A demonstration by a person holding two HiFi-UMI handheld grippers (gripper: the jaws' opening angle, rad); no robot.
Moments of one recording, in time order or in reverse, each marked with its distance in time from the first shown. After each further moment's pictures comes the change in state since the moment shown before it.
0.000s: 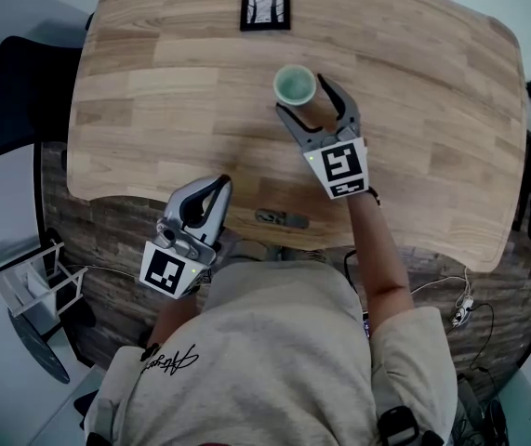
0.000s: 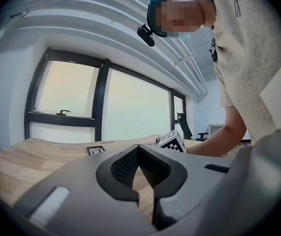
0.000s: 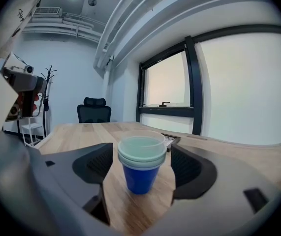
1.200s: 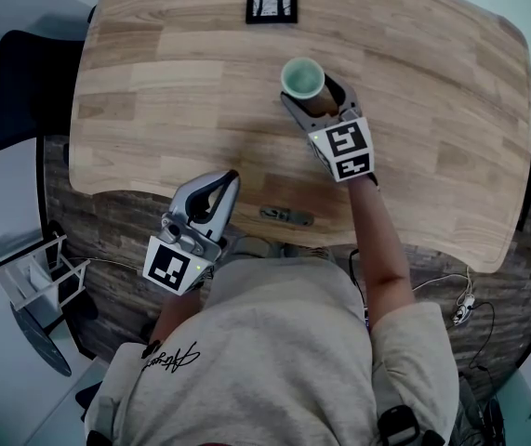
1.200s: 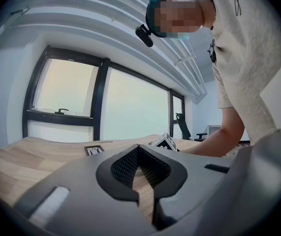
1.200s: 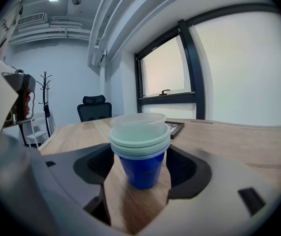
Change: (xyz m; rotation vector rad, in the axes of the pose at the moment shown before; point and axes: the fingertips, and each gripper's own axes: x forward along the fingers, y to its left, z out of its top) left arm 0.007 -0.001 -0.001 -0.020 0.013 -0.008; right arm 0.024 -0.004 -0.033 0.106 0.113 0.052
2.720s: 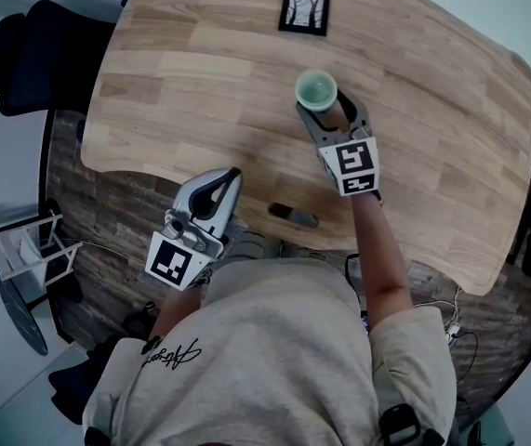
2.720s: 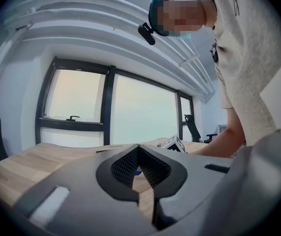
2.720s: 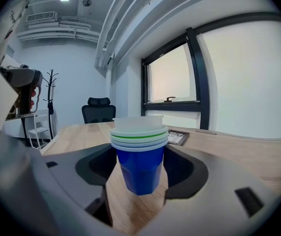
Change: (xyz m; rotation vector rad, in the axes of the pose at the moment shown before) left arm -0.030 0.005 0.017 0.016 -0.040 0.118; right arm -0.011 0.025 0.023 -0.063 -0.059 0.018
